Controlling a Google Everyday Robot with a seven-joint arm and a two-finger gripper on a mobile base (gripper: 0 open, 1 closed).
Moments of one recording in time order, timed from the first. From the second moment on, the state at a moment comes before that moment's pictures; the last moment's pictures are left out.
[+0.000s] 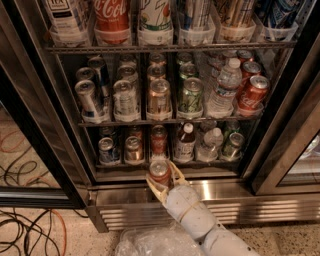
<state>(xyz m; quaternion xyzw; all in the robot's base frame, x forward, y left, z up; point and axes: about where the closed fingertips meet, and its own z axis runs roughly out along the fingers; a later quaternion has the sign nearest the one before) 0.505 -0.009 0.668 -0.26 0.65 0.15 0.70</state>
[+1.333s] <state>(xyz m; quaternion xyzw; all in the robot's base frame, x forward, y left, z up) 0.429 0.014 0.718 -0.36 0.61 0.16 0.69</state>
